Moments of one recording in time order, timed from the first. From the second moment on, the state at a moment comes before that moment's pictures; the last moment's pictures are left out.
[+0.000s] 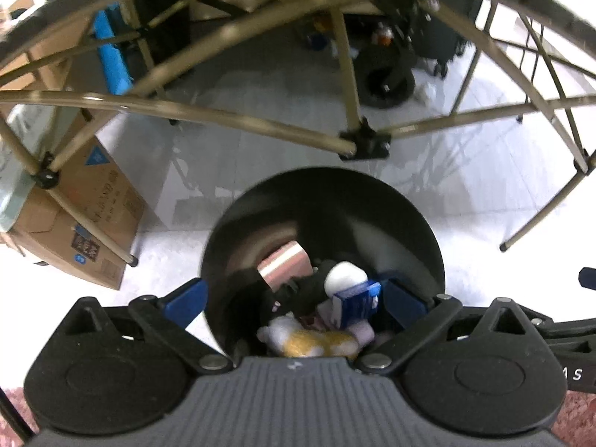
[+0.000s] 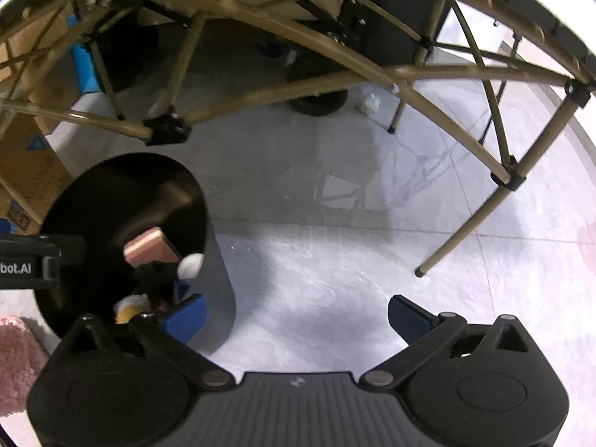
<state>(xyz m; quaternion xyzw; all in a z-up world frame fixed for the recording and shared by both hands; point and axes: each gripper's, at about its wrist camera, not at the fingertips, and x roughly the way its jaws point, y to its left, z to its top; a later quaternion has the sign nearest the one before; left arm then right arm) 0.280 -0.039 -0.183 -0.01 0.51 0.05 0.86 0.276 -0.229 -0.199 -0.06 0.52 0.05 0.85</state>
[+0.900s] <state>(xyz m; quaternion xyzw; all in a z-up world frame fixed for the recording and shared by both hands) 0.105 0.000 -0.036 0.00 0.34 0.03 0.94 0.121 -0.222 -0.048 -0.05 0.37 0.14 0.92</state>
